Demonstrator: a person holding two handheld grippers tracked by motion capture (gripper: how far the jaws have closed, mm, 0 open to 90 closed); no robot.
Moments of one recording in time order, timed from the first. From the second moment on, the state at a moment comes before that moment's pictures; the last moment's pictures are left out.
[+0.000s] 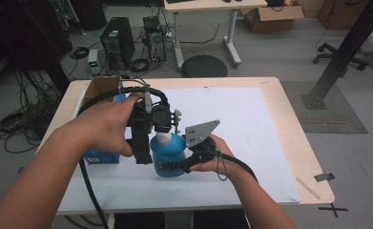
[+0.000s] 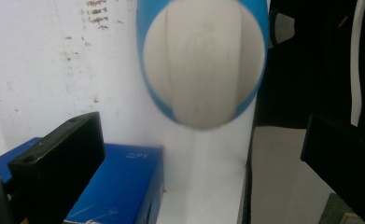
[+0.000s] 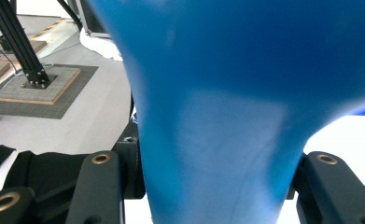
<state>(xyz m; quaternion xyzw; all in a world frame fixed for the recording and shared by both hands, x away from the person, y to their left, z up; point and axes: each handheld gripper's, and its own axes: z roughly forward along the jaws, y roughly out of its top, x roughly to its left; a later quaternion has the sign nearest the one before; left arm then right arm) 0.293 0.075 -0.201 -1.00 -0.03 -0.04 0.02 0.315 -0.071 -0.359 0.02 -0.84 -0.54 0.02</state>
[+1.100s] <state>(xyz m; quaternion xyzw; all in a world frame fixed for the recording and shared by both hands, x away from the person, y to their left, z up) 0.293 0.069 -0.229 -1.00 -0.03 -0.02 0.03 0.310 -0.040 -0.362 0.02 -0.84 -0.54 0.03</state>
